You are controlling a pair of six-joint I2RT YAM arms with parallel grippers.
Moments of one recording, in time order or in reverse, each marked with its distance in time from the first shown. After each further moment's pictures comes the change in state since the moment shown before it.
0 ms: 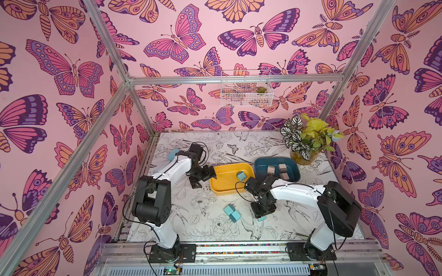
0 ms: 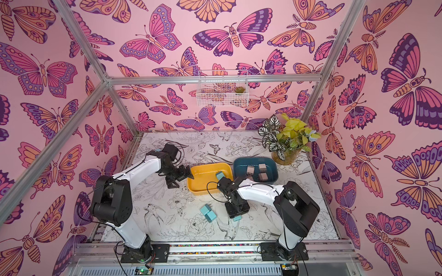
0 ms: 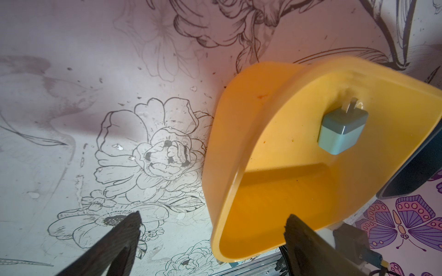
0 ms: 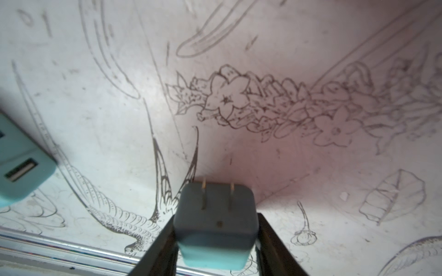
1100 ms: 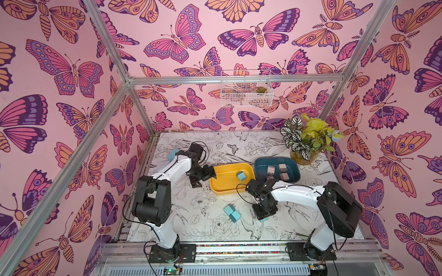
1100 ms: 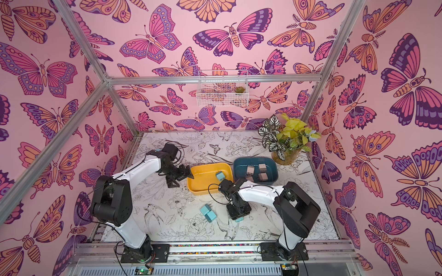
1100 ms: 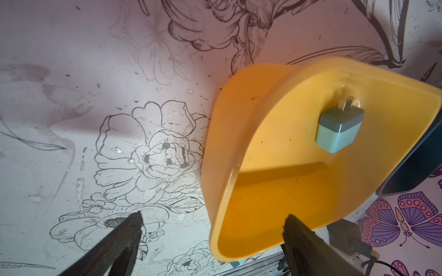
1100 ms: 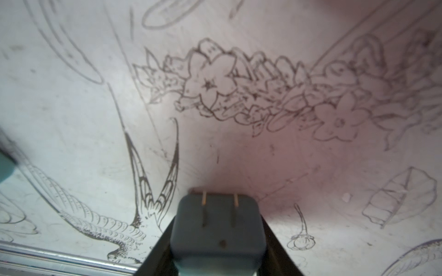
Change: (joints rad) left arm 0.000 0.000 0.005 0.000 0.000 0.018; right arm 0.000 -0.003 -0.050 0.028 0.010 -0.003
